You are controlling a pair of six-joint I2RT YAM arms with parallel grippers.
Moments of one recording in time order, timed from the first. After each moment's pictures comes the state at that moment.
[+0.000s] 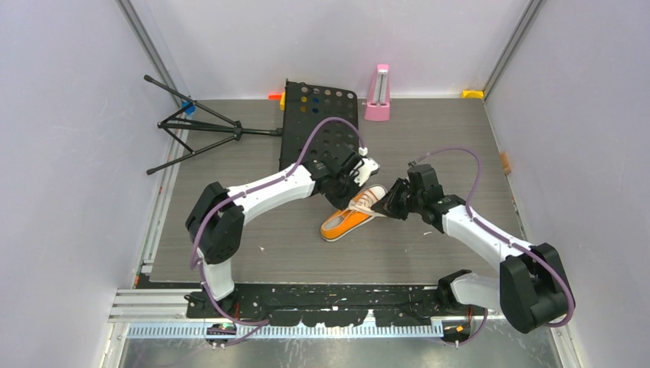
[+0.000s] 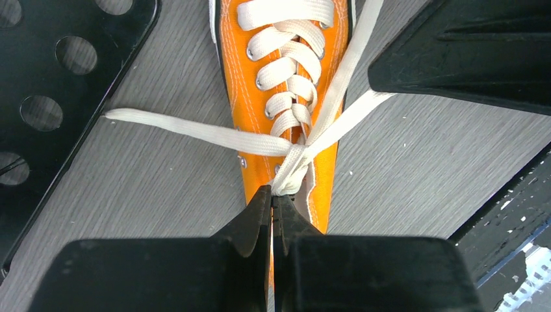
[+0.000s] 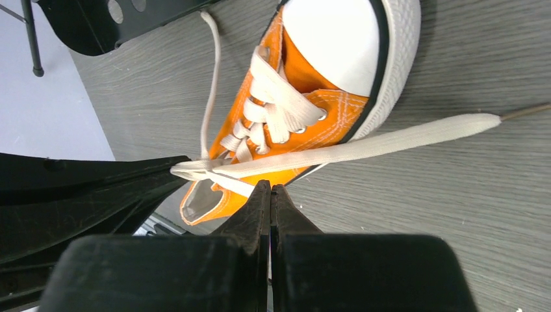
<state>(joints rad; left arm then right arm) -0.87 1.83 1.46 -0.66 0.11 0.02 0.36 1.20 0.61 -0.19 -0.29 0.91</state>
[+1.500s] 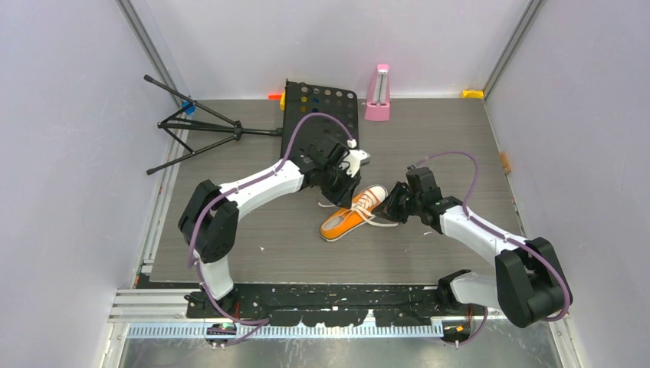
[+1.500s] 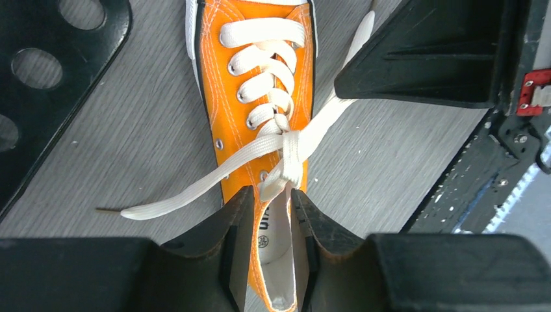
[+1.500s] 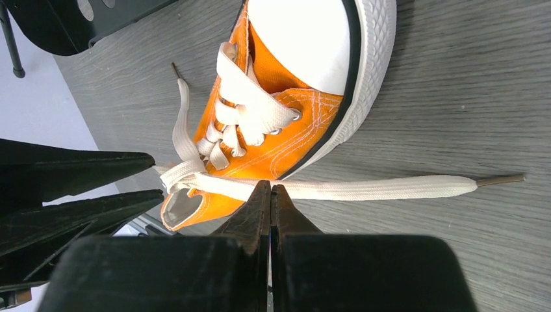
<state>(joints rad) -0.78 1.80 1.40 -0.56 0.33 -0.03 0.36 1.23 0.57 -0.16 -0.29 0.91</state>
